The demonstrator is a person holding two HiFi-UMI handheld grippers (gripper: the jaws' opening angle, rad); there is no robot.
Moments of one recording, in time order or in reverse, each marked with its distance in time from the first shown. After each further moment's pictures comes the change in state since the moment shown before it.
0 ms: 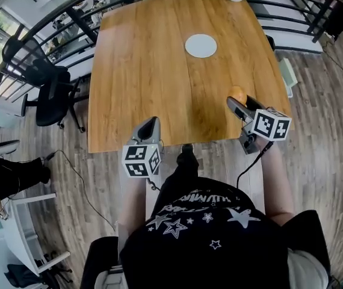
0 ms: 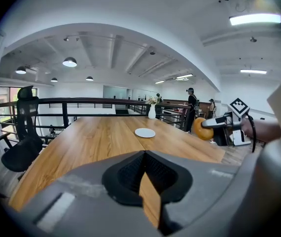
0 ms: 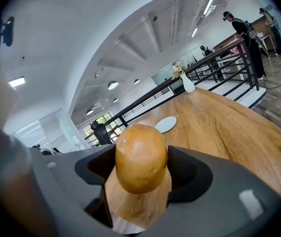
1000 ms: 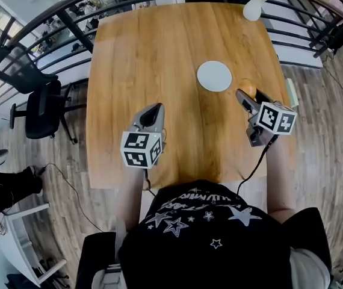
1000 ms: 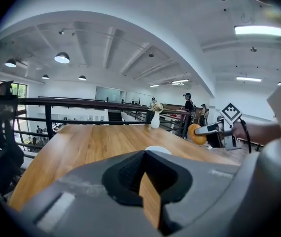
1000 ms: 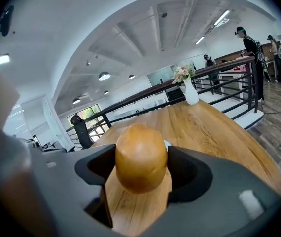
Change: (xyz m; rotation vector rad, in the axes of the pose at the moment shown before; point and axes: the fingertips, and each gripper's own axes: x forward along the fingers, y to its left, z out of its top) left arm 0.149 0.105 0.120 0.006 -0.042 -0.111; right arm 0.160 -0.038 0.131 -0.121 0.027 -0.168
